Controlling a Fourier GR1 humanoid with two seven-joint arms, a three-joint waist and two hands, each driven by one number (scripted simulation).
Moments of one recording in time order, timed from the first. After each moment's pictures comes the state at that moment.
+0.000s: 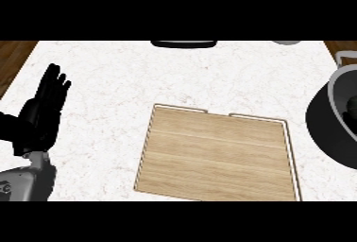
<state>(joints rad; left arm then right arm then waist) -0.19 0.21 0.09 -1.65 0.08 0.14 0.22 -0.28 -0.42 -0.48 -1.21 0.84 -0.22 0.02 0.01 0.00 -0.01</state>
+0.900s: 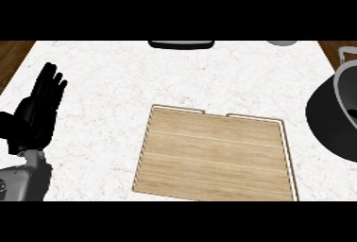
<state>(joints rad) -0.20 0.22 0.12 -1.63 0.09 0.13 0.23 -0.39 -0.44 -0.74 -1.00 0.31 0.04 -0.27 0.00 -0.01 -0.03</state>
